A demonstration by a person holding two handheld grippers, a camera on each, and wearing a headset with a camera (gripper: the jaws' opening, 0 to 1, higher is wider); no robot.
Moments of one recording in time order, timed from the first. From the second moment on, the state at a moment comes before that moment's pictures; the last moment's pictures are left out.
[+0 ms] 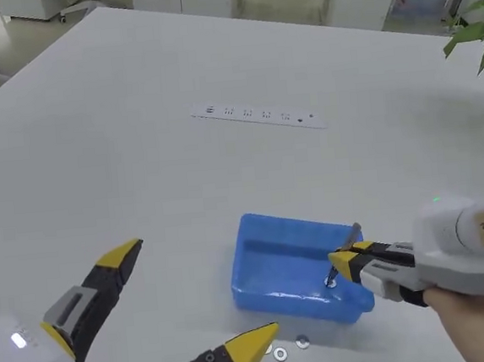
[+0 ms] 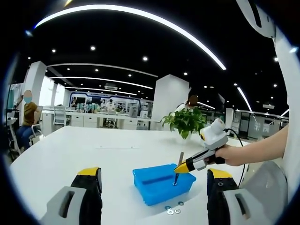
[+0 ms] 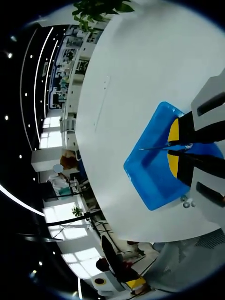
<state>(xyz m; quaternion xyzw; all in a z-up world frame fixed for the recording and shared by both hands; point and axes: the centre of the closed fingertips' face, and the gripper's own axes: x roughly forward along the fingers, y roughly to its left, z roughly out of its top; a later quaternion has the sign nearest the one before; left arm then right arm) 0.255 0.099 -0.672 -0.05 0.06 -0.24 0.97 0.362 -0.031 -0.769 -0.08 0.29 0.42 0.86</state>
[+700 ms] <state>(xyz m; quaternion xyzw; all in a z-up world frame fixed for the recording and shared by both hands) 0.254 0.099 -0.676 -0.06 0.07 -0.24 0.97 0.311 -0.020 -0.703 0.02 0.23 0.44 0.87</state>
